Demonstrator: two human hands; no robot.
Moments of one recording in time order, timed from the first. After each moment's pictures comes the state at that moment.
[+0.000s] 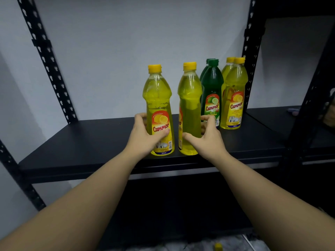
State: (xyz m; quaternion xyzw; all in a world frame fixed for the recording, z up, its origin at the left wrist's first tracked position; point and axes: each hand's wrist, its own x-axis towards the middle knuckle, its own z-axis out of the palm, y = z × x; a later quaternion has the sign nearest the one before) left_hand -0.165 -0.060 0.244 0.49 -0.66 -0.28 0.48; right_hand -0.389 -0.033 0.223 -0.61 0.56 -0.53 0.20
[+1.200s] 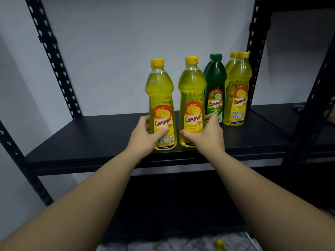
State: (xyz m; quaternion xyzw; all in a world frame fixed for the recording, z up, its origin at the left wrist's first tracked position) left_hand -0.162 -0.048 0.234 0.50 -0.64 -0.33 0.48; right_hand -0.381 -0.047 0.213 -0.55 0.63 -0.53 0.13
